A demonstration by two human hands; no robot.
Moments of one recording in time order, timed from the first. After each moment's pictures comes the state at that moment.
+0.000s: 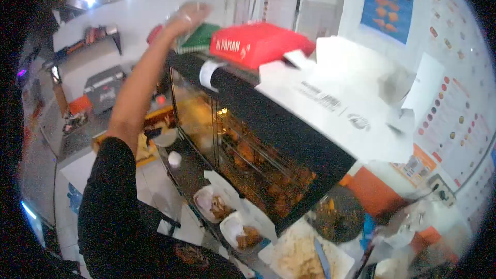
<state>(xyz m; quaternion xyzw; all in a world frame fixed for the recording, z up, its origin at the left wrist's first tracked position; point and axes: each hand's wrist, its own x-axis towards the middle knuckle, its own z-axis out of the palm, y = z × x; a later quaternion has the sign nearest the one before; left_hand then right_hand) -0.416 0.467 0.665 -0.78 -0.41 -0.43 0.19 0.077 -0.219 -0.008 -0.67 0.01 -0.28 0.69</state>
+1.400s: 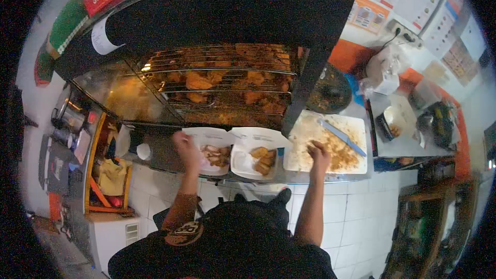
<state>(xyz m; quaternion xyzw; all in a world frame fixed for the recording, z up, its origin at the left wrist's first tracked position) -0.395 0.337 0.068 -0.67 -0.44 -0.49 -0.34 -0.125 -0.016 0.049 -0.62 -0.02 0.12 0.78</state>
